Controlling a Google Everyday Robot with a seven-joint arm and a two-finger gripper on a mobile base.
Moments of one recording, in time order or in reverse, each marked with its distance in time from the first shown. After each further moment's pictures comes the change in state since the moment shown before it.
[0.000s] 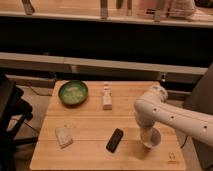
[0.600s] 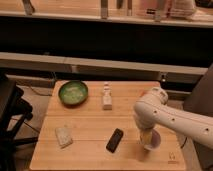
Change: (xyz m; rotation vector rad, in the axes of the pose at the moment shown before) arm -0.004 0.012 -0.002 -0.010 -0.008 -0.007
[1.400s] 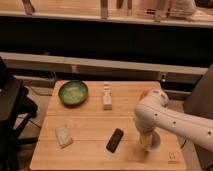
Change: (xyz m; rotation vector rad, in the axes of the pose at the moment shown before) arm -0.008 0.016 -0.001 -0.012 -0.010 -0.018
